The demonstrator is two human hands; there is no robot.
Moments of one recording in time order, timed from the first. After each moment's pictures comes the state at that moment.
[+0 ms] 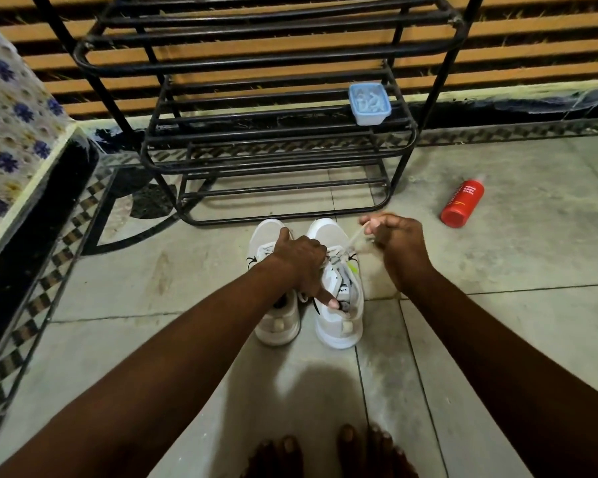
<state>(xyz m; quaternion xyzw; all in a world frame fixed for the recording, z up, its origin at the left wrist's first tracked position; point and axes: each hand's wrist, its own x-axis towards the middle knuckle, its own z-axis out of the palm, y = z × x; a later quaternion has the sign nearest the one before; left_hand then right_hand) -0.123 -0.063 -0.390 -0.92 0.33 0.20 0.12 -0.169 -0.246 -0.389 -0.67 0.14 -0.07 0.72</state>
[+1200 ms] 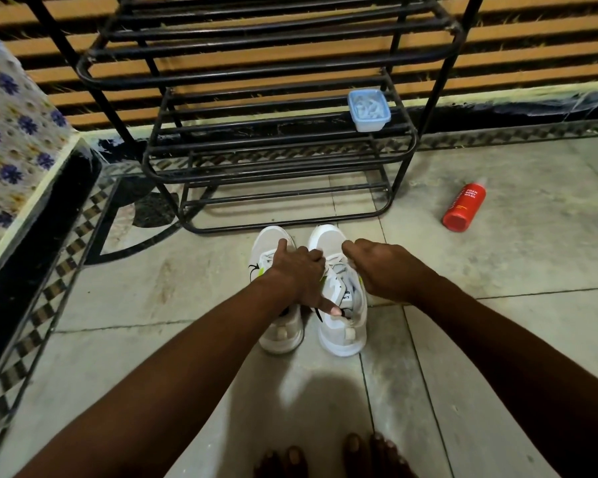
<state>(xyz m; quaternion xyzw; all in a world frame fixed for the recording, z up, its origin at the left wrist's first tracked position) -0.127 -0.058 -0.398 -0.91 0.33 0.21 0.17 -0.175 -0.258 -0.394 -0.96 -0.26 -0.02 0.10</state>
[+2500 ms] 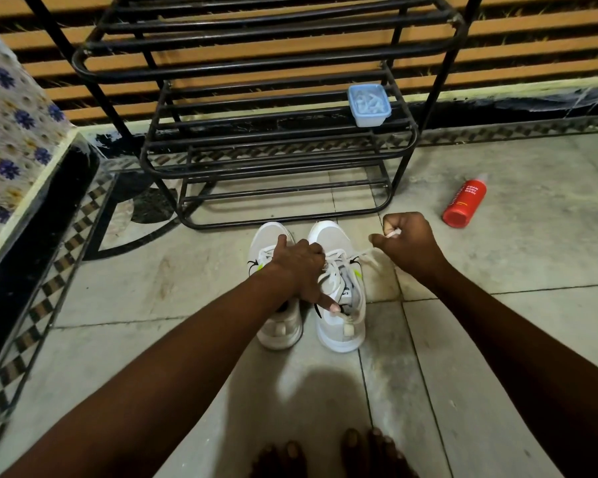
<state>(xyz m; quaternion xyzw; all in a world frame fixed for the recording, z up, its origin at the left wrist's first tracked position) -0.125 -0.058 -0.398 -0.91 0.33 0.20 0.13 -0.161 -0.276 -0.381 -0.89 0.07 -0.08 0.44</state>
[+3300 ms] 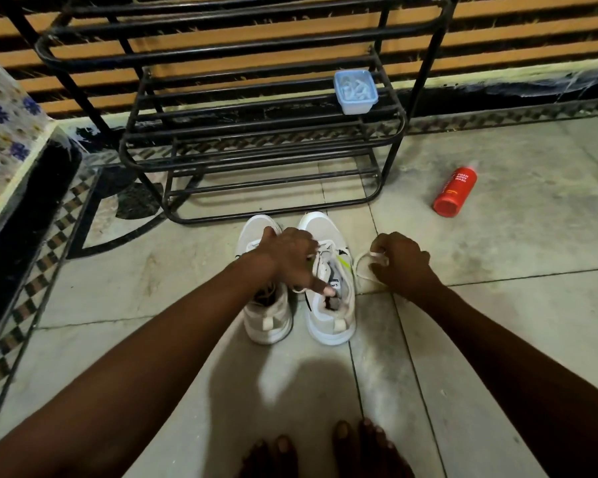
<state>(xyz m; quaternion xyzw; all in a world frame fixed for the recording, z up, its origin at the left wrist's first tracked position) -0.119 -0.057 -0.385 -0.92 0.30 0.24 0.02 -0.193 -0.287 -0.426 -0.96 0.09 0.06 0.25</state>
